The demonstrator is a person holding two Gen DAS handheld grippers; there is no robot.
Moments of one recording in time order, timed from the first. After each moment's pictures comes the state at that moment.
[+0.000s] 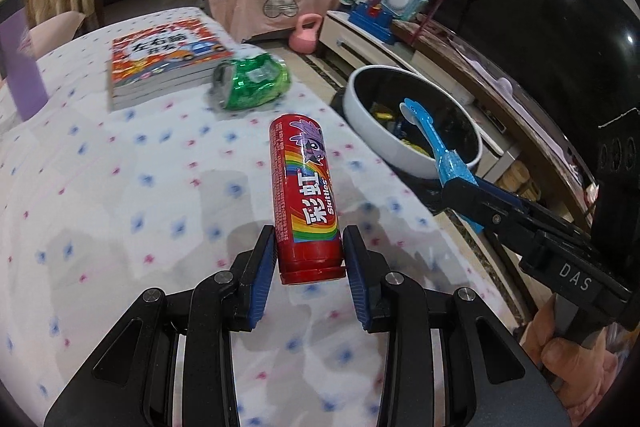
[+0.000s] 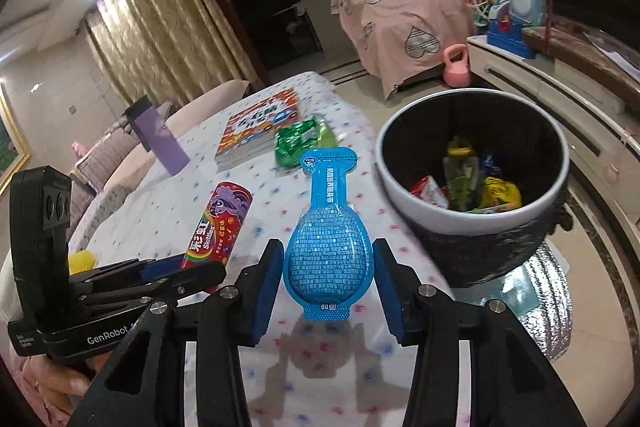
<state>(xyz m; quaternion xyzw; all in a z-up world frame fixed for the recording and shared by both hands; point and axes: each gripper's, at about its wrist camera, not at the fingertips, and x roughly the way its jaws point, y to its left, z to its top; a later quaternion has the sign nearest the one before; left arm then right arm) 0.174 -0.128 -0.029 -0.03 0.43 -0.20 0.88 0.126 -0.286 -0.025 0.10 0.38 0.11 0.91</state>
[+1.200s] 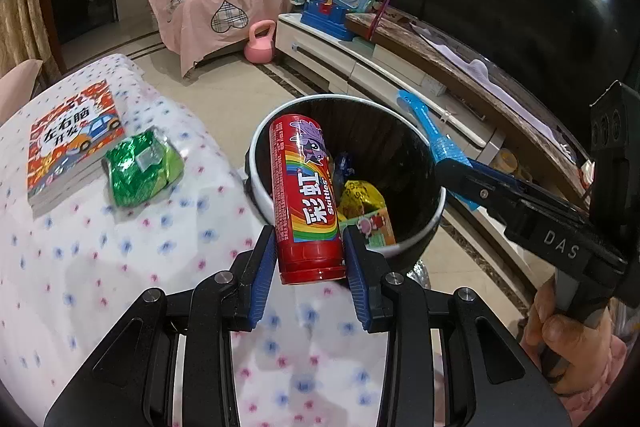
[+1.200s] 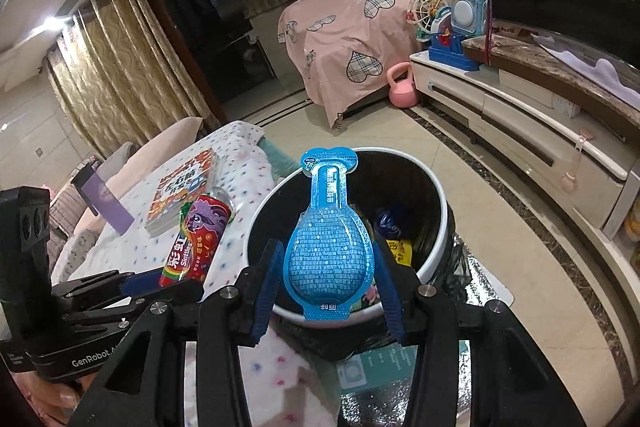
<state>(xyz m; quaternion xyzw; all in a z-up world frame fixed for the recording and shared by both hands) 0.236 -0.238 -0.007 0.03 0.42 -0.25 0.87 0.166 -0.391 -0.003 0.12 0.36 0.04 0.93</state>
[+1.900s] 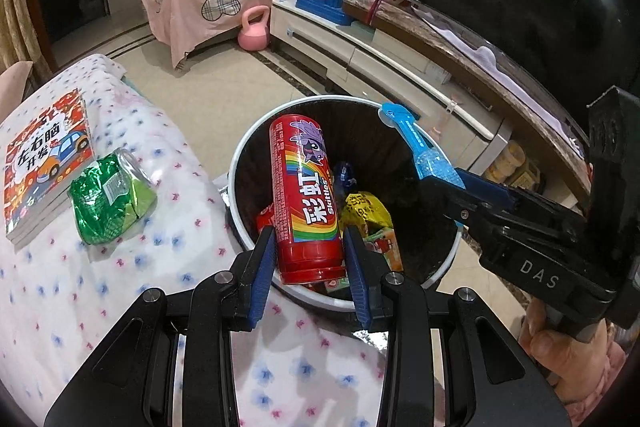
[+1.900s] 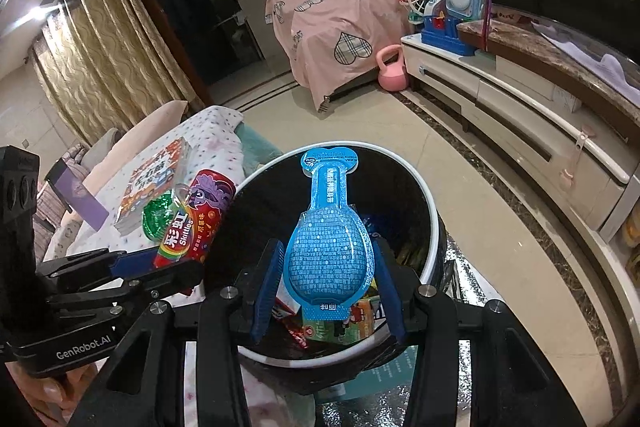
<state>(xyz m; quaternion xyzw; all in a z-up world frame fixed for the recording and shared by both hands) 0.275 -0.269 -0.019 0.05 0.45 -0.25 0.86 0.207 -0.408 -0.023 0.11 0.40 0.02 0.91</state>
